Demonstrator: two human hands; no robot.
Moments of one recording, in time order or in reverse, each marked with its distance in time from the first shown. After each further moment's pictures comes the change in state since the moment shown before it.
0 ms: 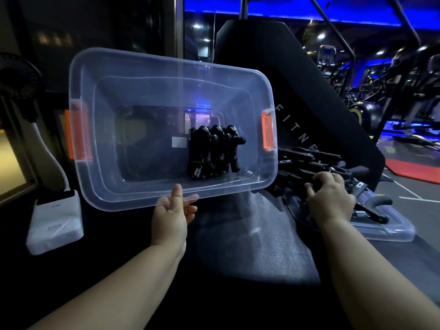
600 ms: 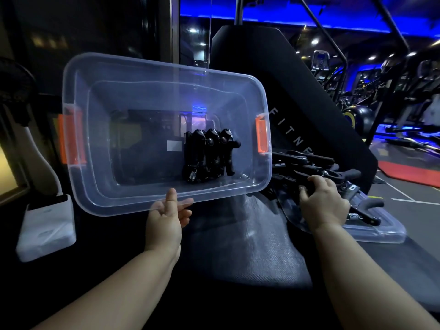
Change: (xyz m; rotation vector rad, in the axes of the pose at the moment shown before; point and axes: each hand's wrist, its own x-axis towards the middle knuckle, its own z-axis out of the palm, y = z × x) left_hand 0.001 -0.003 -0.001 0.007 -0.003 -0.001; right_hand -0.005 -0.002 -0.004 -0.055 0.025 0.008
